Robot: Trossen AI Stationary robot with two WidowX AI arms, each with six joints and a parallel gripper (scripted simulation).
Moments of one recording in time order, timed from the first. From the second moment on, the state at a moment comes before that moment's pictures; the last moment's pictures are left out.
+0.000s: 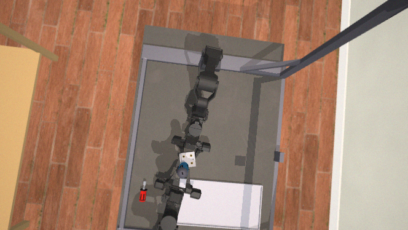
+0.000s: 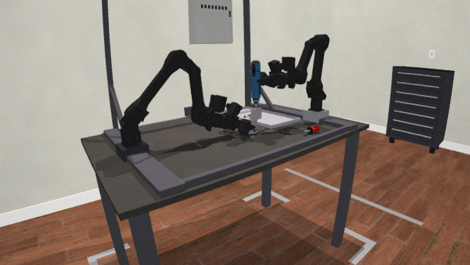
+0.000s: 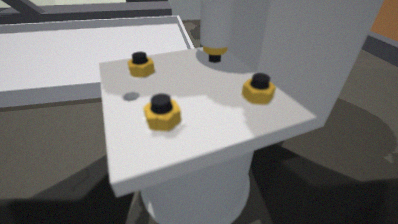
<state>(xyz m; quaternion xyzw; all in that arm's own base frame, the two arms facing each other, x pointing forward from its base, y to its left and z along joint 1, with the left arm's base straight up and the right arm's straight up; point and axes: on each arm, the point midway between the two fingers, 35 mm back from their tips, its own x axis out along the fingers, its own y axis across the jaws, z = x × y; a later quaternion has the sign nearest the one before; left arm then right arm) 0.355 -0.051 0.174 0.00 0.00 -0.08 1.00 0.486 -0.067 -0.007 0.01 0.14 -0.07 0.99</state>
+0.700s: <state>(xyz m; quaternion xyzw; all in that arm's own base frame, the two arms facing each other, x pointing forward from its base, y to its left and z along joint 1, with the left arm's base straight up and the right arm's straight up) 0.359 -0.051 0.178 0.00 -0.01 -0.08 1.00 0.486 -0.067 -0.007 0.01 0.14 -0.07 0.99</state>
